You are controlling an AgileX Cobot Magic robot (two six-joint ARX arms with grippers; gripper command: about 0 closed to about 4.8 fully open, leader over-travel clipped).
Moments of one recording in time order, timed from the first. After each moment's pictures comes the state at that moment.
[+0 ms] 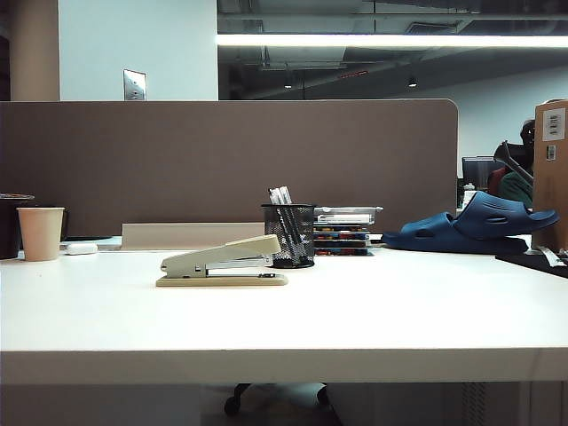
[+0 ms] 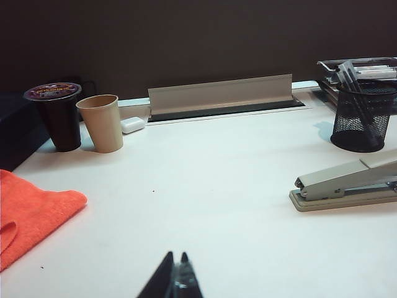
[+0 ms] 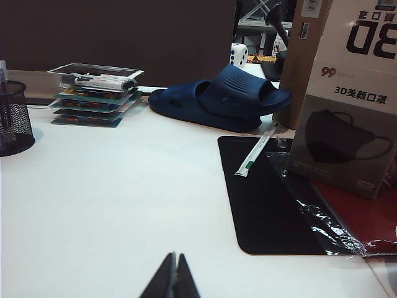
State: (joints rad) left arm -0.04 0.00 0.03 -0.01 0.02 0.12; right arm -0.05 0.00 0.01 0.01 -0.03 -0.05
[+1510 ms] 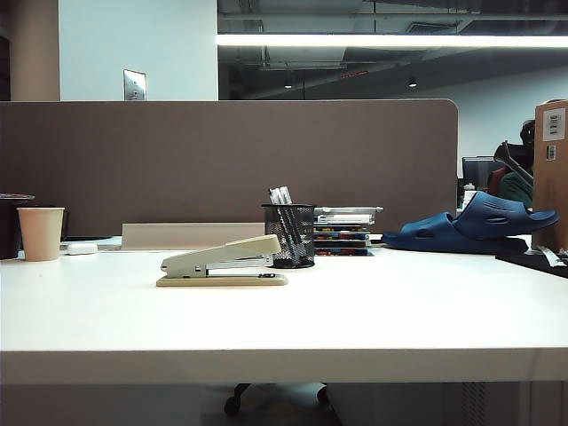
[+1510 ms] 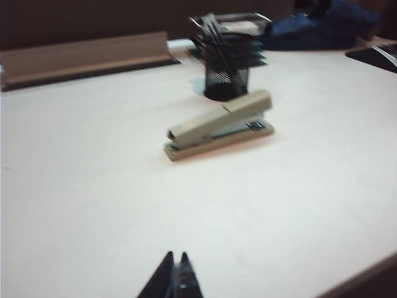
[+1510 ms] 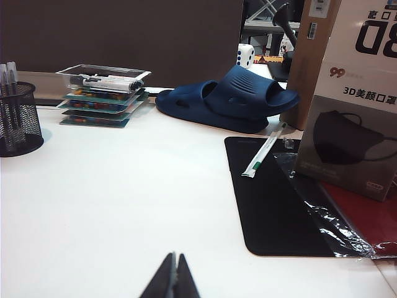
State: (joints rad) left arm -0.04 0.00 0.03 -0.16 0.38 0.11; right arm -0.05 0.00 0.01 0.01 -0.05 -0.05
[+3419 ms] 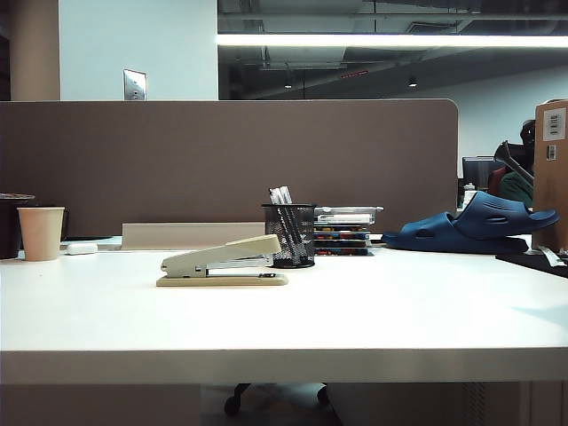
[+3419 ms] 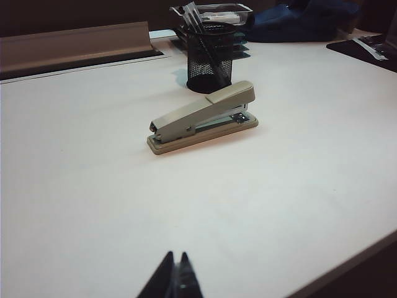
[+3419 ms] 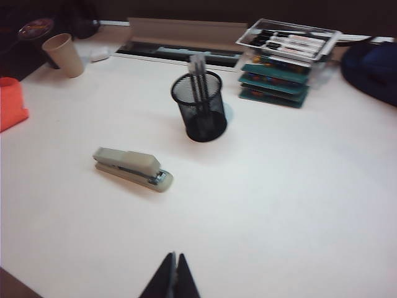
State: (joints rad) left arm -0.04 0.00 0.03 -0.18 0.43 0.11; right arm 0.07 0.95 1.07 -0.55 -0.47 0.00
